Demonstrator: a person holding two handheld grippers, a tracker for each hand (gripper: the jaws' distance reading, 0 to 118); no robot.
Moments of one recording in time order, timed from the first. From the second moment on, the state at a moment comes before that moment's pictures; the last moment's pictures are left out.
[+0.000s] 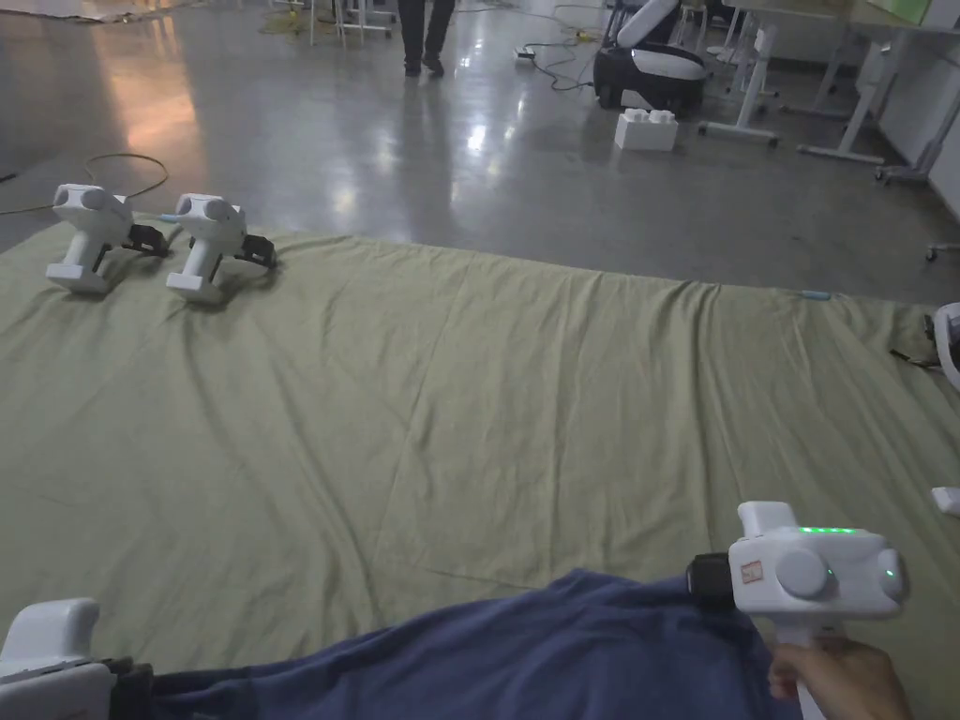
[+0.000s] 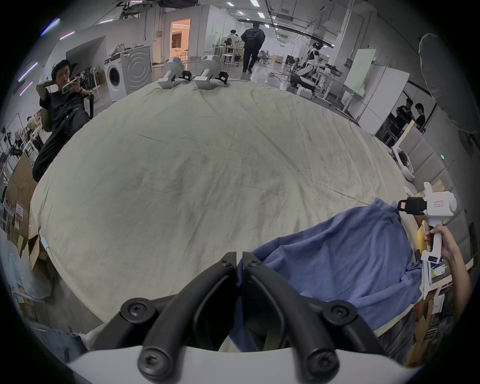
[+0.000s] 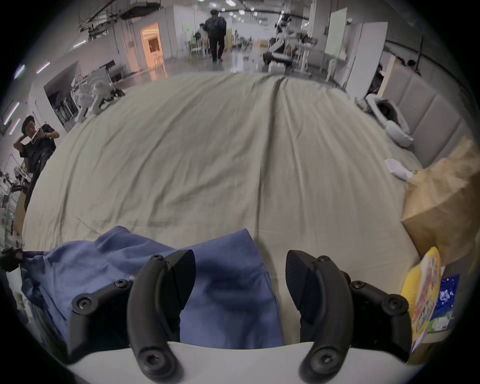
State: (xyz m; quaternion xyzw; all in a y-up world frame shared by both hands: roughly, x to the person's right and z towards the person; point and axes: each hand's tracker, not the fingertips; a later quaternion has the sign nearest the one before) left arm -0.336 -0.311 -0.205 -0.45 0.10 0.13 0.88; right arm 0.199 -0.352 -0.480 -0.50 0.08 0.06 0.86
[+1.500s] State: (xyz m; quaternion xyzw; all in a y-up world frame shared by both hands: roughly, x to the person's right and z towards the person) left arm -0.335 -0.029 -0.349 -0.21 0.05 0.03 0.98; right arm 0.217 -0.009 -0.424 -0.13 0.03 0.04 0.99
